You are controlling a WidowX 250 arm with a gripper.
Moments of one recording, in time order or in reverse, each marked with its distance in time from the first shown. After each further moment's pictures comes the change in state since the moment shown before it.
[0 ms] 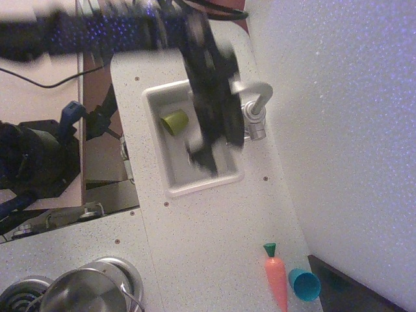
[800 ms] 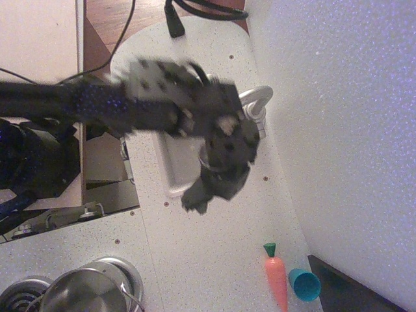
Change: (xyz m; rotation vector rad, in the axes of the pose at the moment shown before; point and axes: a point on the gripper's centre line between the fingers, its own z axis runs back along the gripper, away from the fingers) arm 0.020 -0.060 -0.053 -0.076 0.319 -0.096
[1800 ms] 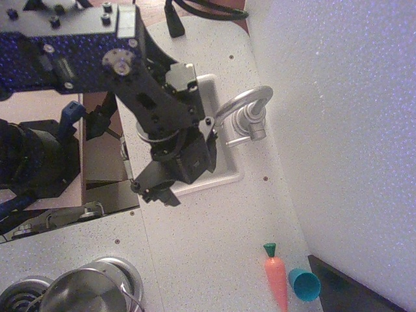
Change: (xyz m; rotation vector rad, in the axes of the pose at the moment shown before) arm -0.014 -0.029 0.071 0.136 -0.128 0.037
